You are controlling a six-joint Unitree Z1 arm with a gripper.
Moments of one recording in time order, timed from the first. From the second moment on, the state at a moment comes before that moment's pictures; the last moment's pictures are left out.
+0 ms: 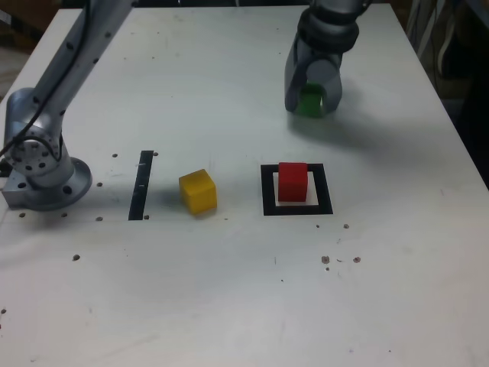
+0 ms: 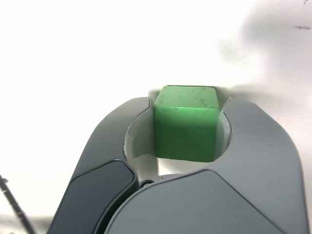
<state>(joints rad) 0.28 2.29 -1.95 1.35 0.21 0.30</state>
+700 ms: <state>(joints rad) -0.05 1.95 -1.86 1.52 0.18 0.13</state>
